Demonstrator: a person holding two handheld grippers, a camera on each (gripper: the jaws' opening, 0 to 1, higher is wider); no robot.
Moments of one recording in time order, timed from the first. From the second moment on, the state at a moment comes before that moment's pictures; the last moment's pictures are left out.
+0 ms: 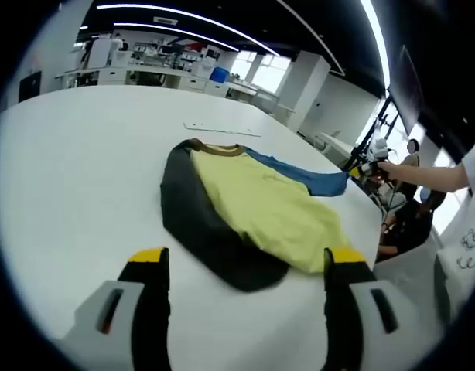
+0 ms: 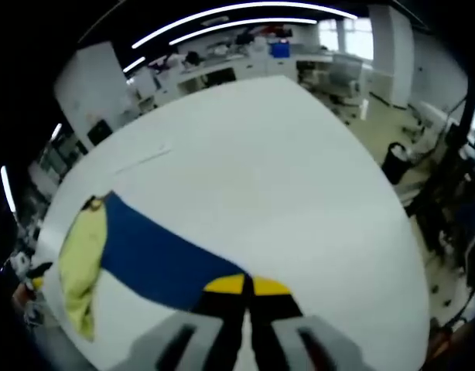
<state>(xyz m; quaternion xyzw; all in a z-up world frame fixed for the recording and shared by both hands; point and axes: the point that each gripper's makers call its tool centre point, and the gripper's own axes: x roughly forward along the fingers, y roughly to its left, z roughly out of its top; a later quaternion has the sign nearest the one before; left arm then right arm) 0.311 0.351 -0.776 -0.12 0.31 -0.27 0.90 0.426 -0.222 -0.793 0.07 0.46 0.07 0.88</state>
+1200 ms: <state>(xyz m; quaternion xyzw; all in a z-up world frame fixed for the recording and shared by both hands) 0.310 0.344 -0.777 -0.12 0.32 -0.28 0.90 0.400 -0.220 -0.824 0.13 0.46 0.10 0.87</state>
